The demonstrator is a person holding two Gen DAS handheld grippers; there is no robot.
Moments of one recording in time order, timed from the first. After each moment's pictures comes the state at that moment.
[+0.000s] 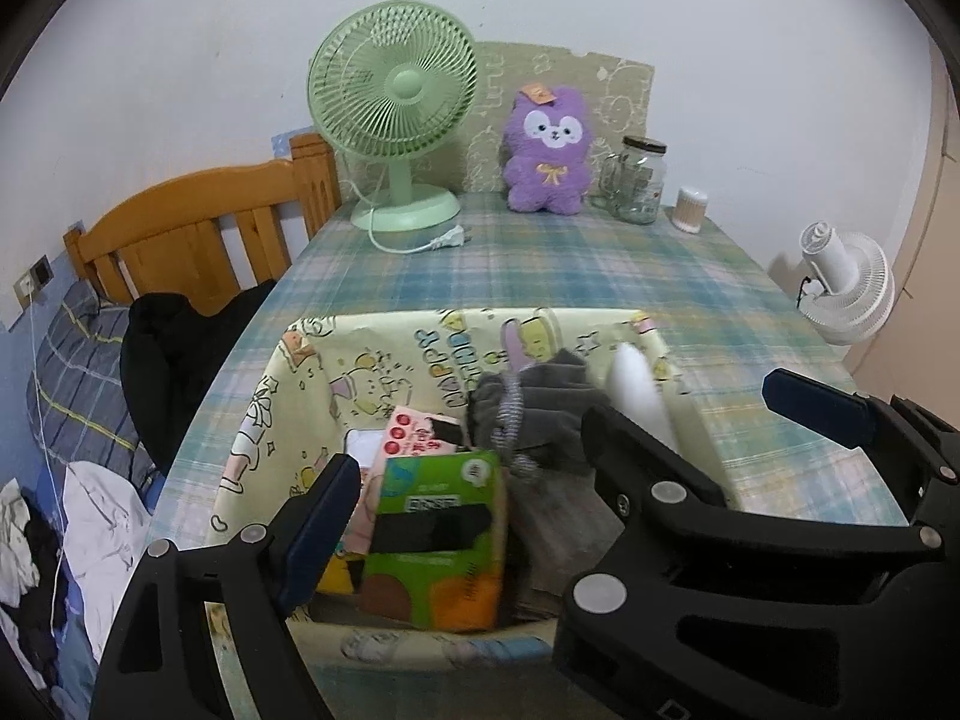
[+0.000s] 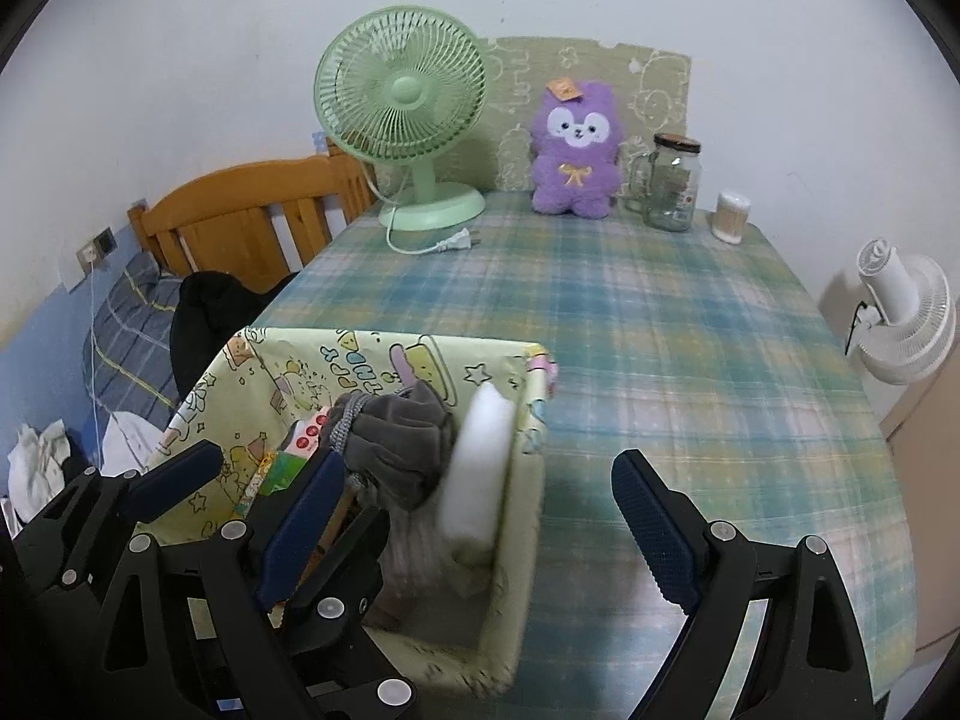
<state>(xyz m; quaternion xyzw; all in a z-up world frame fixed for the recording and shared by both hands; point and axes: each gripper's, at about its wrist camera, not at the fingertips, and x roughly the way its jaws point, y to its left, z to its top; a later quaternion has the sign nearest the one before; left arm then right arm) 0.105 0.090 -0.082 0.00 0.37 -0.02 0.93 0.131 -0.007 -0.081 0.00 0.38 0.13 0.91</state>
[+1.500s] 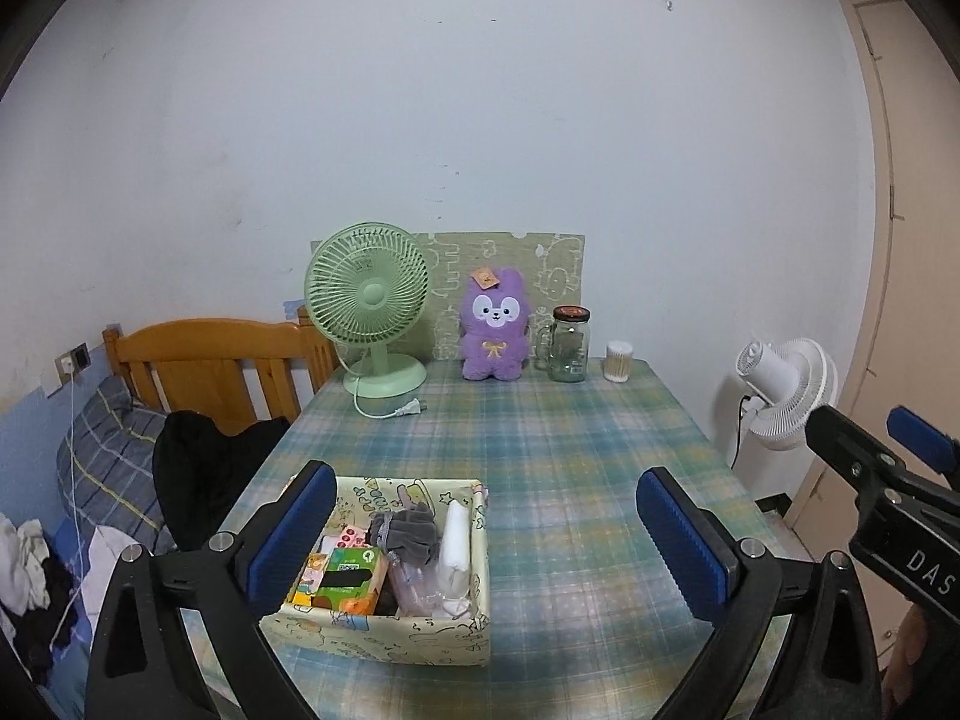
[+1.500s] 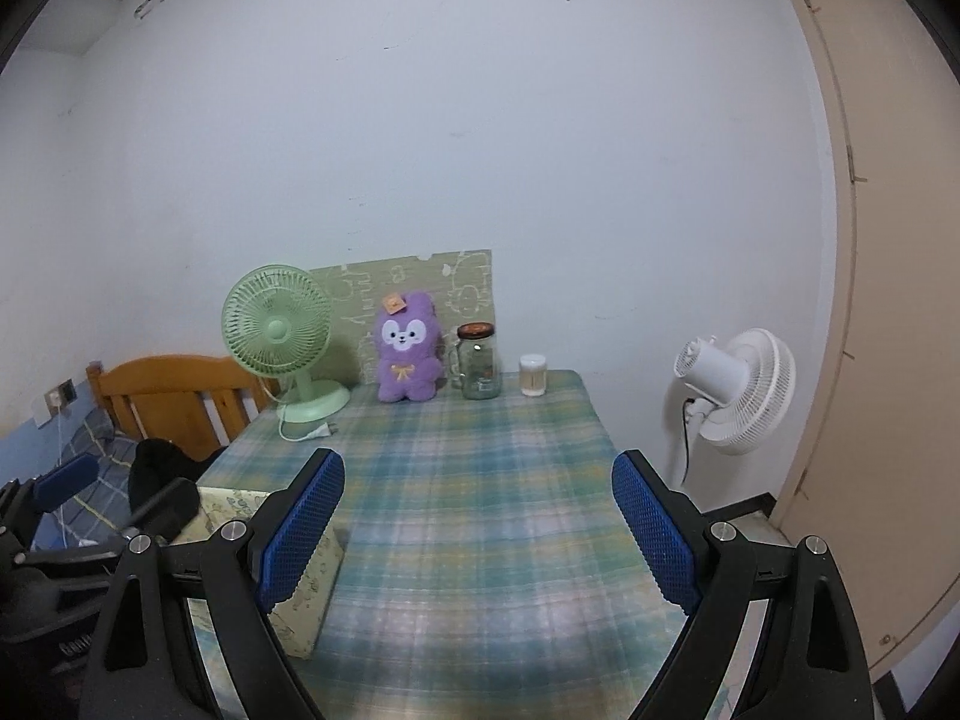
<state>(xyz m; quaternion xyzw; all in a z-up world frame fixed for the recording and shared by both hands) 0.004 0.003 0.036 0.00 0.21 0.00 0.98 0.007 -0.198 0.042 0.05 0.20 0.02 0.98</state>
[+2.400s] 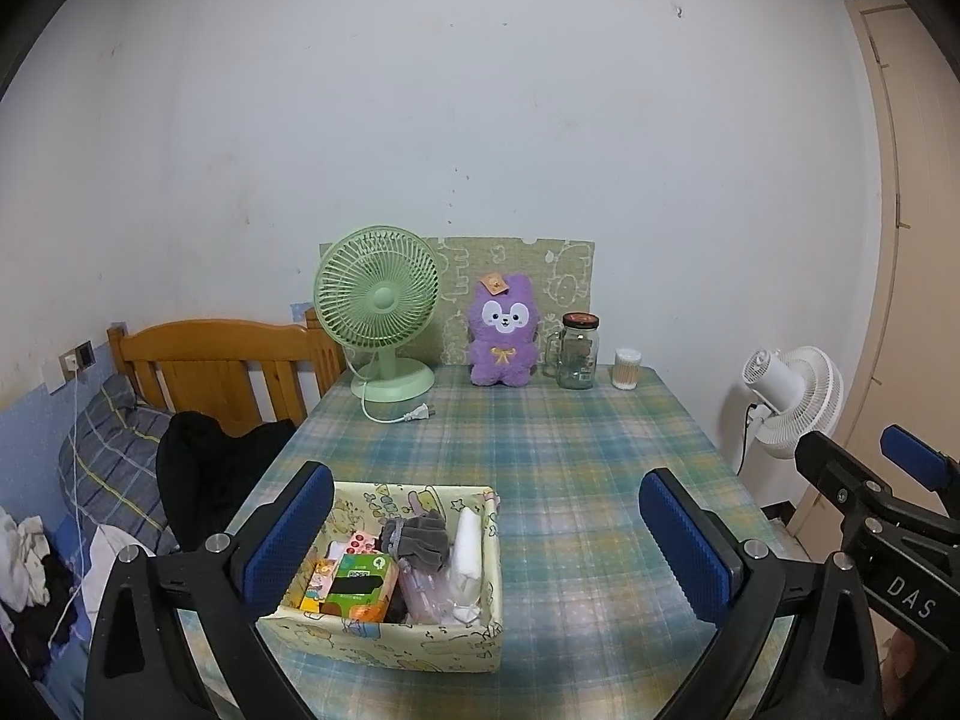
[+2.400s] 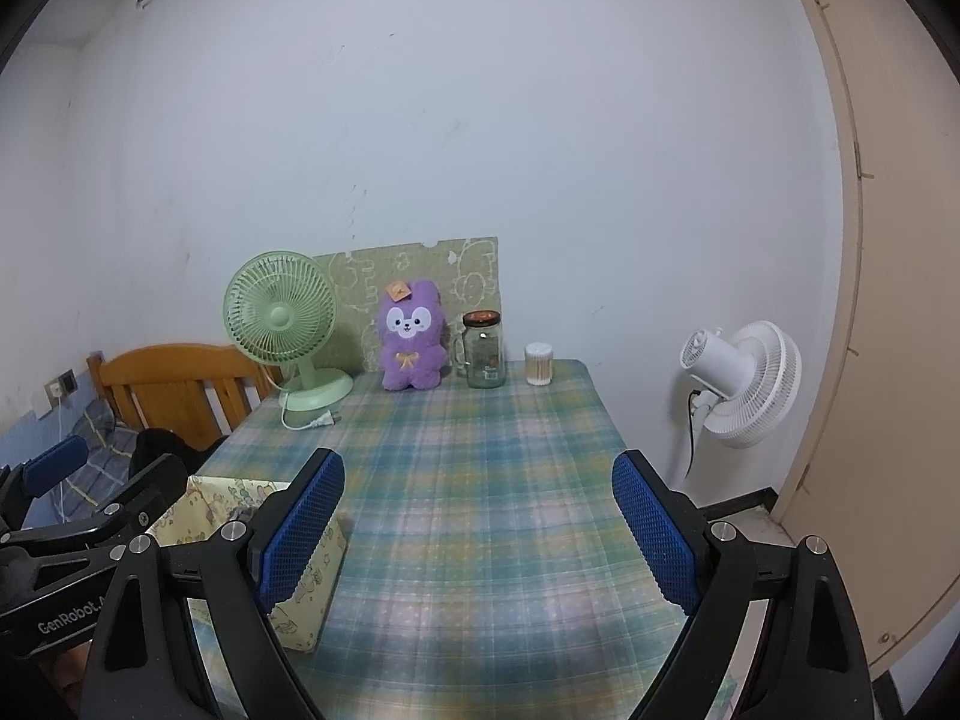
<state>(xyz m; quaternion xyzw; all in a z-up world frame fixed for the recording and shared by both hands) 0.005 0.010 0.037 -0.01 0.20 0.00 0.98 0.012 -0.186 0.039 0.05 0.21 0.02 0.98</state>
